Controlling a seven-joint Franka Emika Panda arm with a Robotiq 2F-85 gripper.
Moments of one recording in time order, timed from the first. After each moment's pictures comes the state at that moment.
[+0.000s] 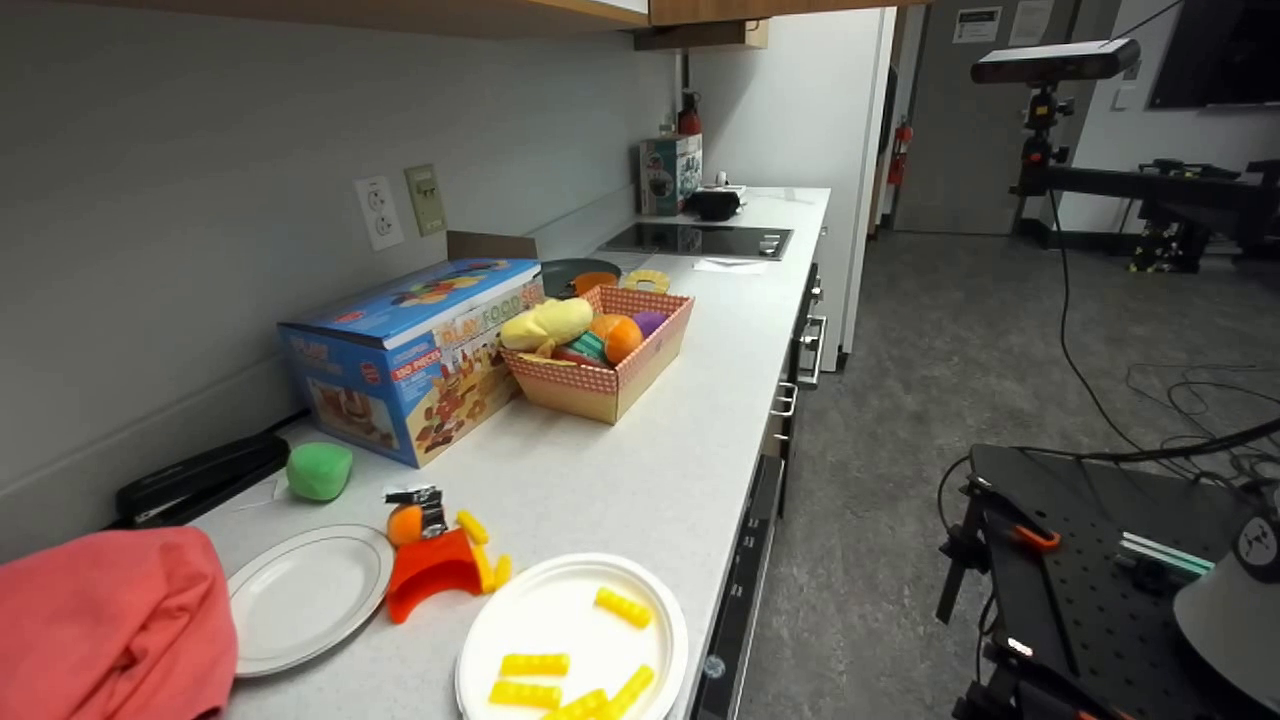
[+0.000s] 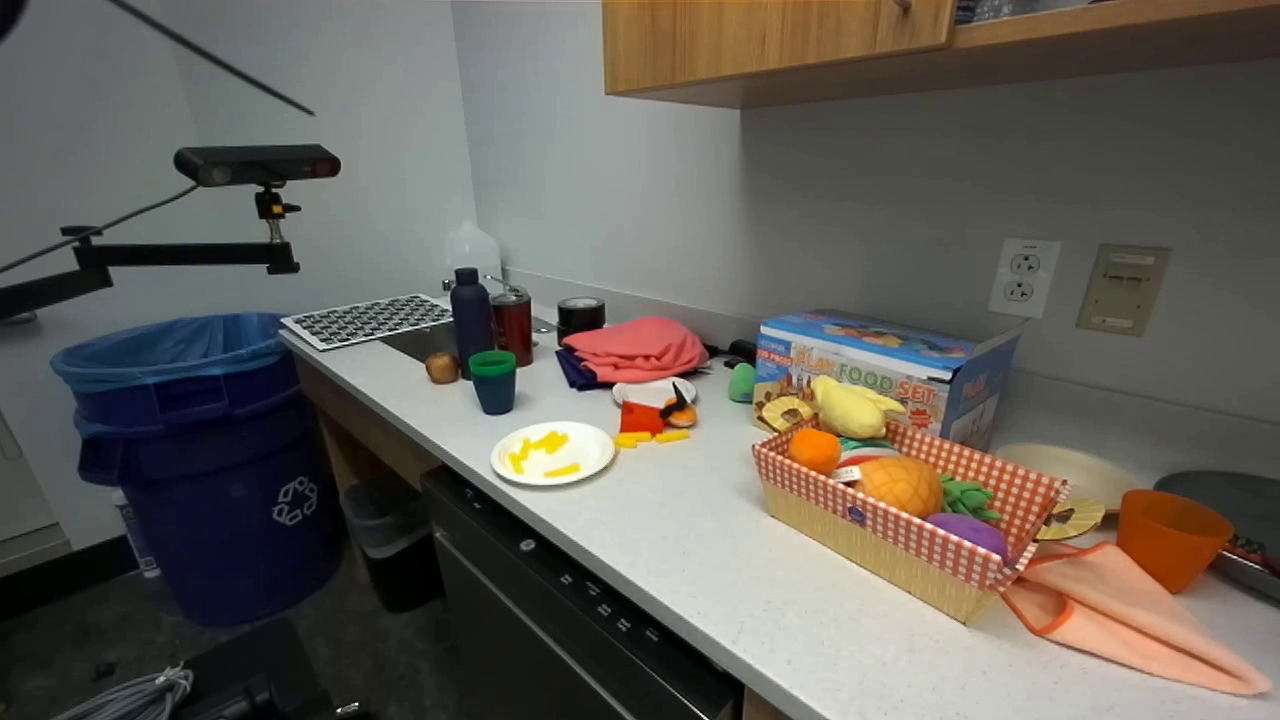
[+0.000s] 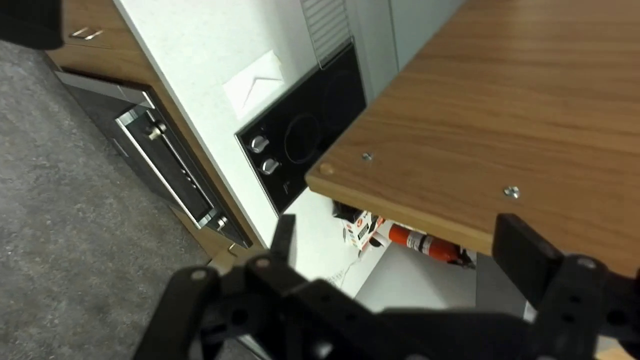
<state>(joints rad) -0.51 -0.29 -0.64 -1.68 0.41 2.14 0.71</state>
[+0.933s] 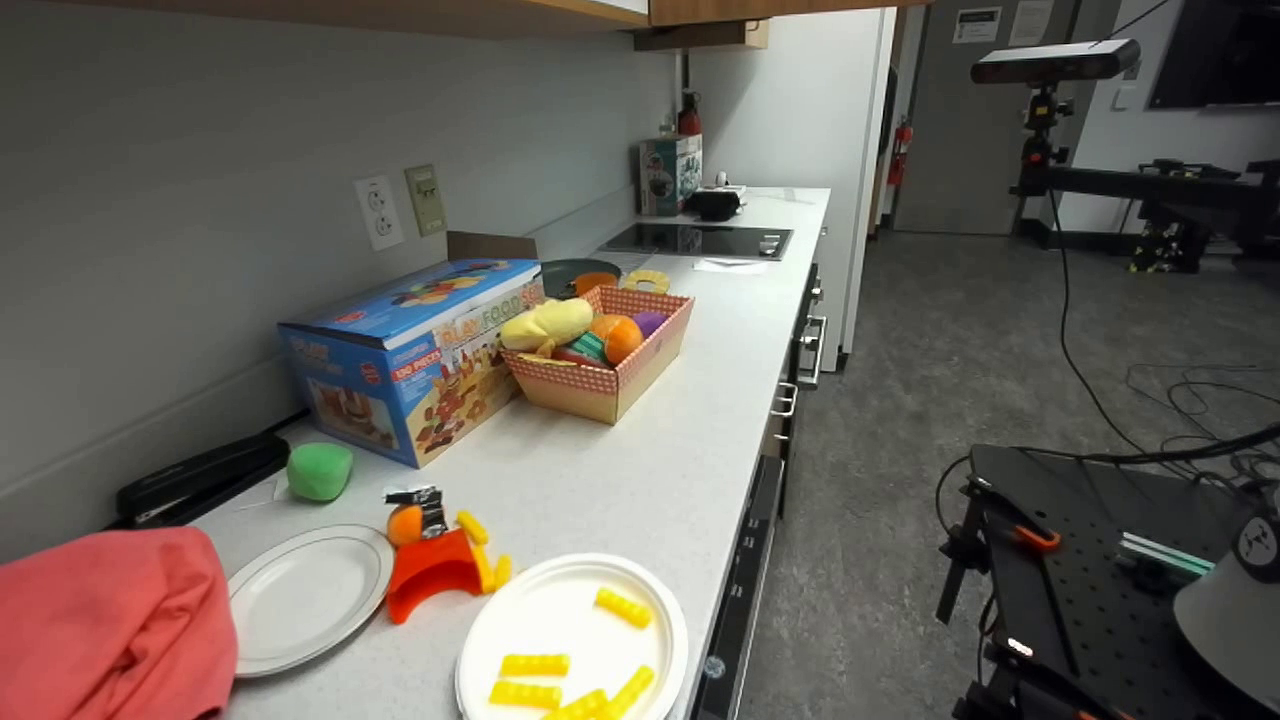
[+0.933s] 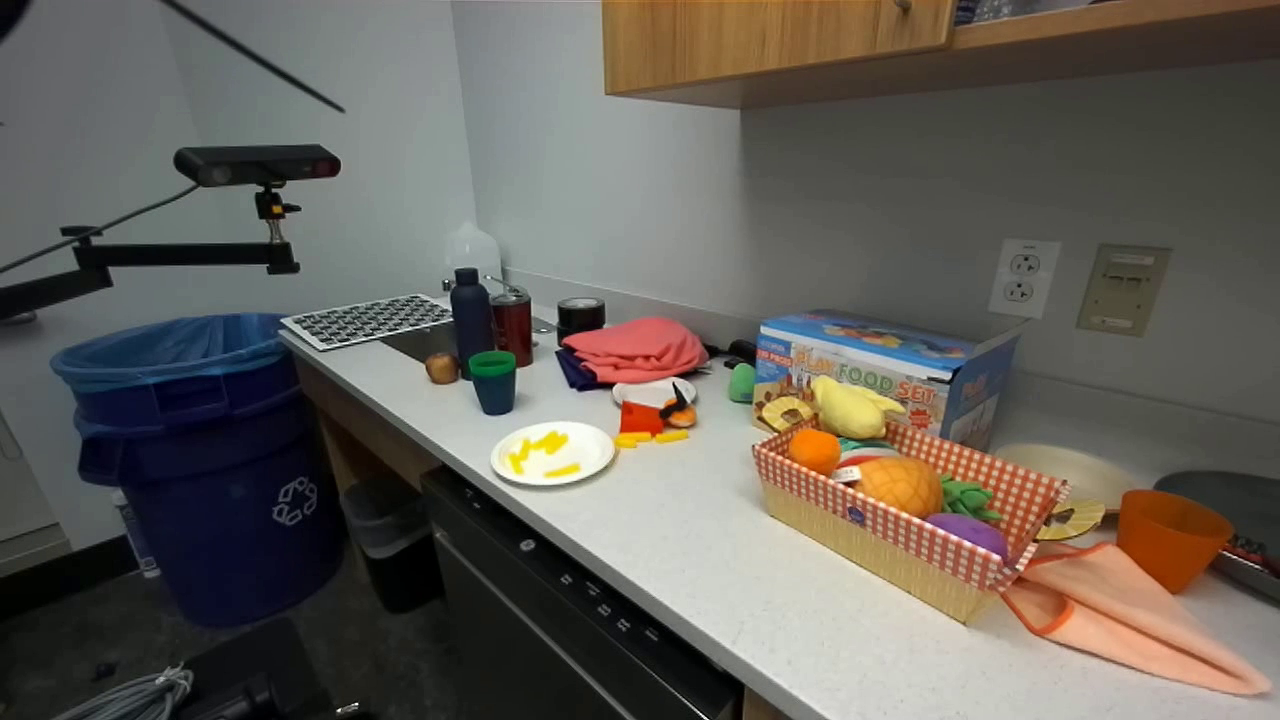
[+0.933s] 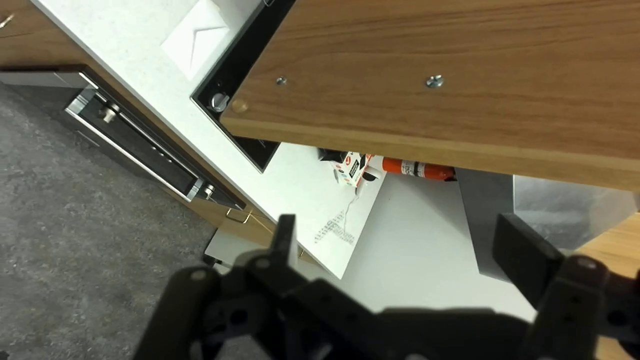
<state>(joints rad) -0.51 -0.15 -0.67 -1.56 0.45 2.26 0.91</state>
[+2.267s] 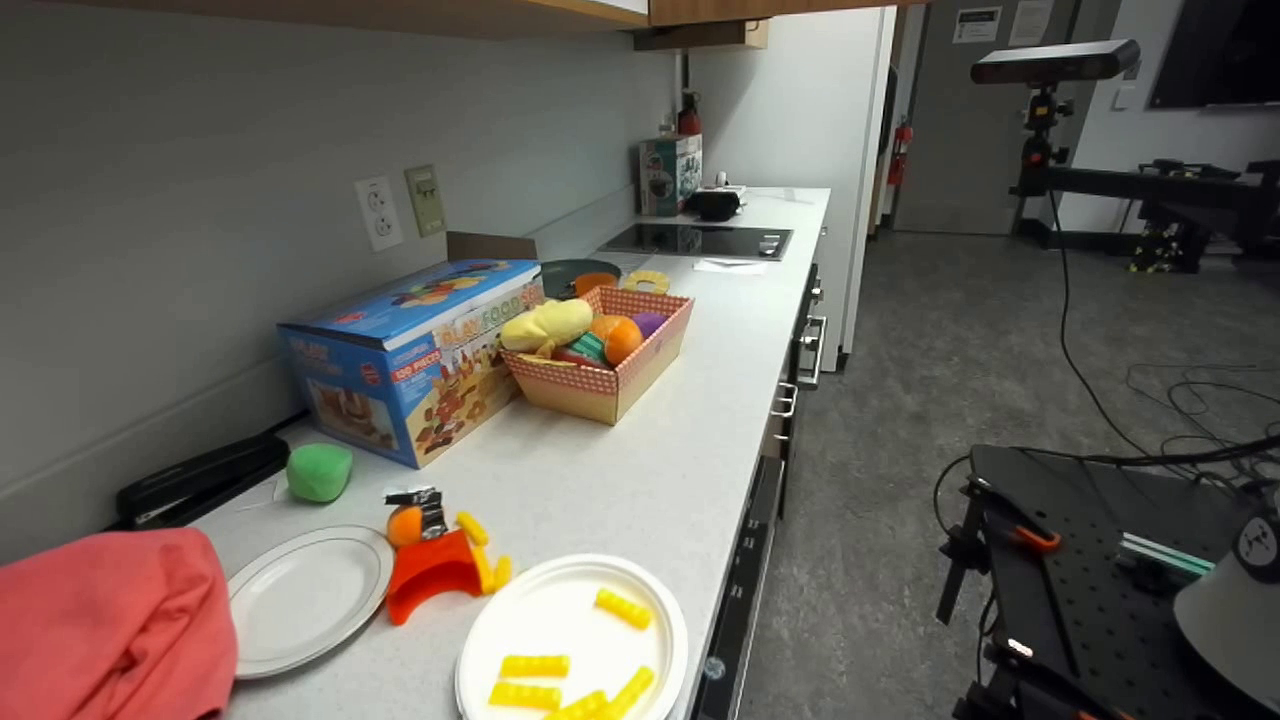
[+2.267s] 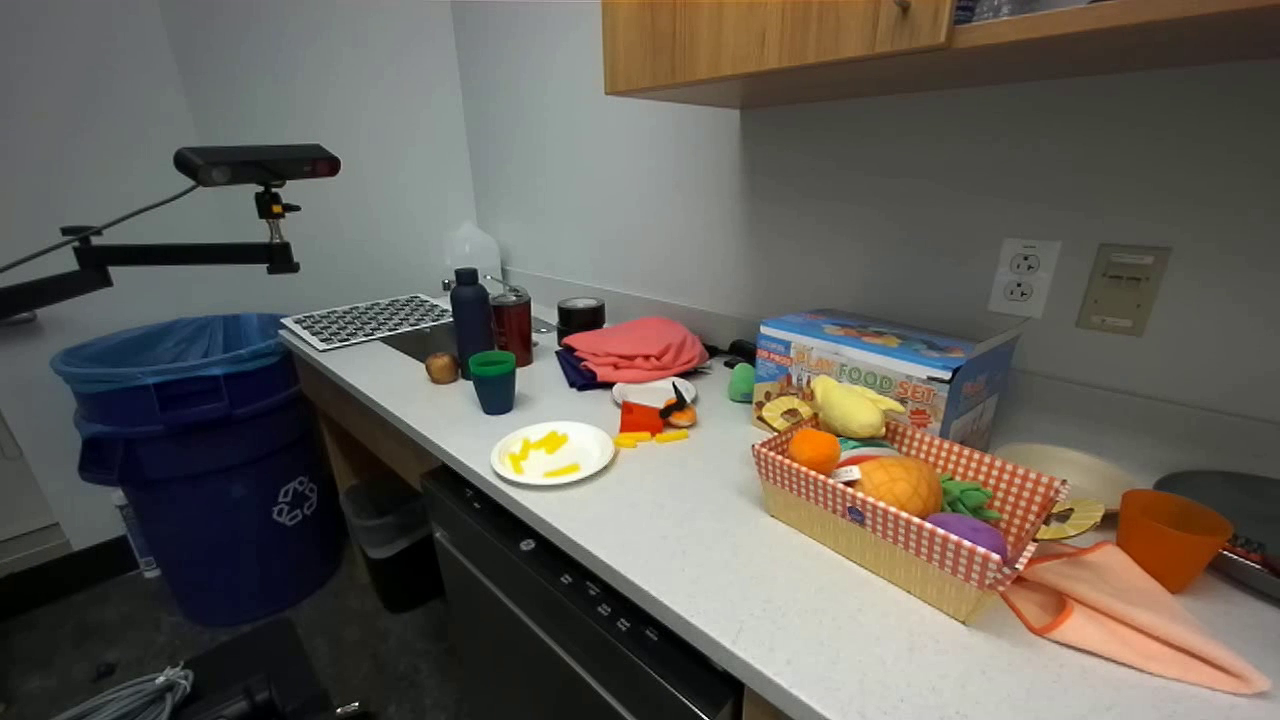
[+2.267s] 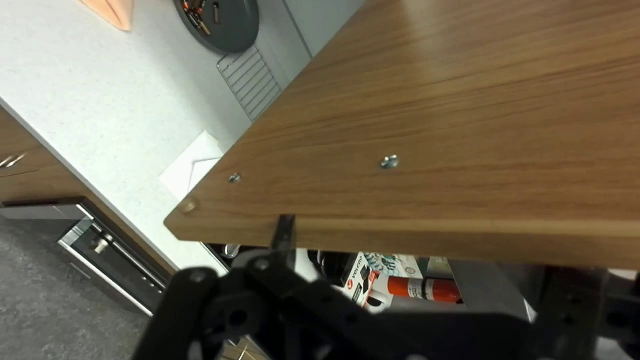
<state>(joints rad) -0.59 0.09 -0.77 -1.32 0.95 1.88 0.73</state>
